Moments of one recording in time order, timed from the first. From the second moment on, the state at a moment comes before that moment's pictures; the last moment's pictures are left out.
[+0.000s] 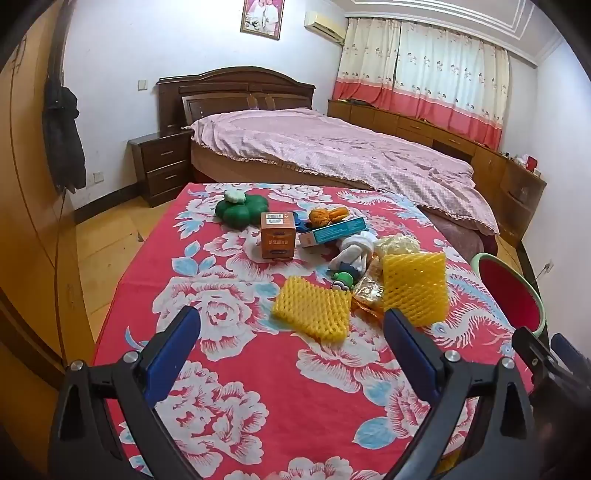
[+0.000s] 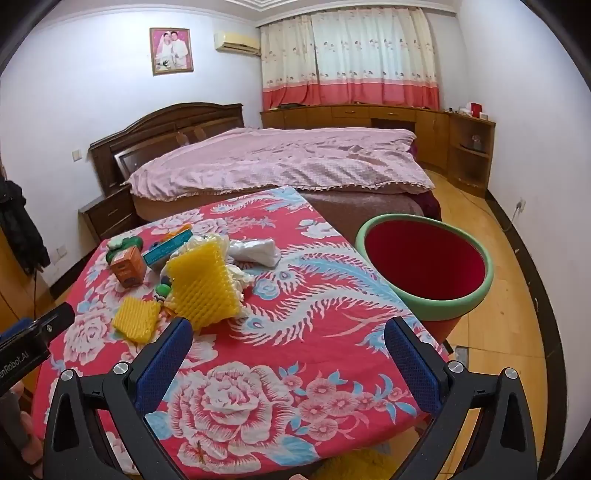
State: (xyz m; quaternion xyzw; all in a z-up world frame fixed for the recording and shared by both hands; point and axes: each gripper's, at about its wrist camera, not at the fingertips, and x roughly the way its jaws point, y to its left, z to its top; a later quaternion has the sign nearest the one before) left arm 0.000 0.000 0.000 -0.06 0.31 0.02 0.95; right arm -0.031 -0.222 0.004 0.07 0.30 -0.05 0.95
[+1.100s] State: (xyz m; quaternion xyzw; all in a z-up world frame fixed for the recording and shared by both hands) left arm 0.002 0.005 0.003 -0.06 0.32 0.03 0.95; right arm -0.031 -0.227 0.010 0.08 0.30 -0.06 0.95
